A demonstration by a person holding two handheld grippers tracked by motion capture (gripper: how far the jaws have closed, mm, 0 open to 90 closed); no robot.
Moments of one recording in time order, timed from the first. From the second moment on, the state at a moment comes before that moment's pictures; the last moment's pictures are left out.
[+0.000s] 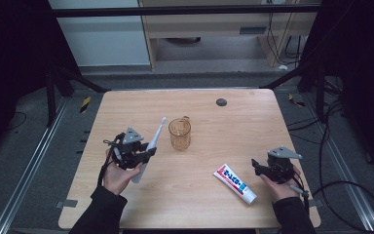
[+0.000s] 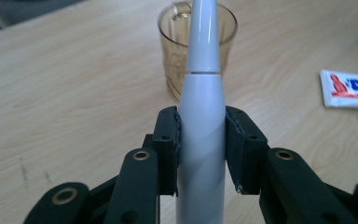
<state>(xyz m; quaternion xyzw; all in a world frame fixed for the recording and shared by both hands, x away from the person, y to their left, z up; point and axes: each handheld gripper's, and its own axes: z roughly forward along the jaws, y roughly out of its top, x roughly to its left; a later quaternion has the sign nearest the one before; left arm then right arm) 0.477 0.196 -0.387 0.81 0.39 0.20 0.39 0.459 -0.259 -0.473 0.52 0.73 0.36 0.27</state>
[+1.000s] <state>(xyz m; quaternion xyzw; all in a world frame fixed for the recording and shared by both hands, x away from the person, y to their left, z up) 0.522 0.199 -0.358 0.67 0.45 0.29 0.52 0.460 -0.263 -0.475 0.52 0.72 0.36 0.28</state>
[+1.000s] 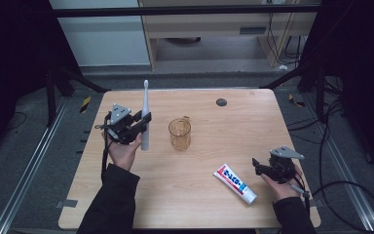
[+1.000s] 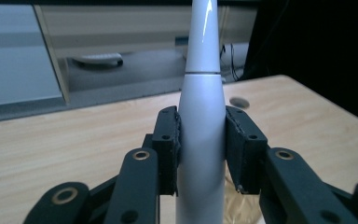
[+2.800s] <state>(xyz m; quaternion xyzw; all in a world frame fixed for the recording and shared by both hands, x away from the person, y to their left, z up) 0.580 0.129 -0.354 0.63 0.42 0.31 0.58 0.461 -0.265 -0.476 0.52 0.72 0.37 0.28</state>
